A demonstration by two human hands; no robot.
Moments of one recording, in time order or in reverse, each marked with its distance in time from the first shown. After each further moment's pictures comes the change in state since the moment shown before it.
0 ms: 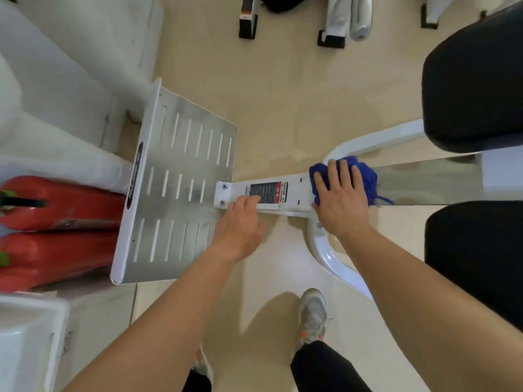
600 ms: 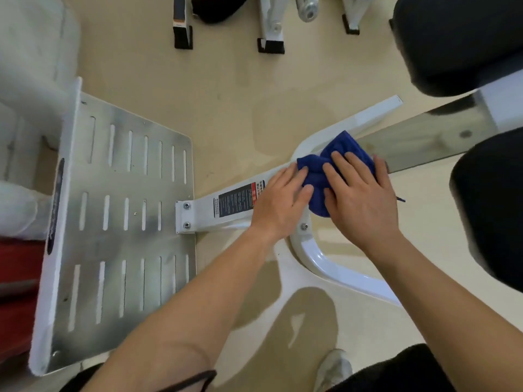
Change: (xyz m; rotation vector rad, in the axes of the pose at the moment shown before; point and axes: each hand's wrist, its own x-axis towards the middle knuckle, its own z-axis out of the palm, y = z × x) left_hand 0.098 0.045 0.092 -0.276 0.142 0.569; right_hand -0.046 0.006 0.034 -0.069 0.434 0.166
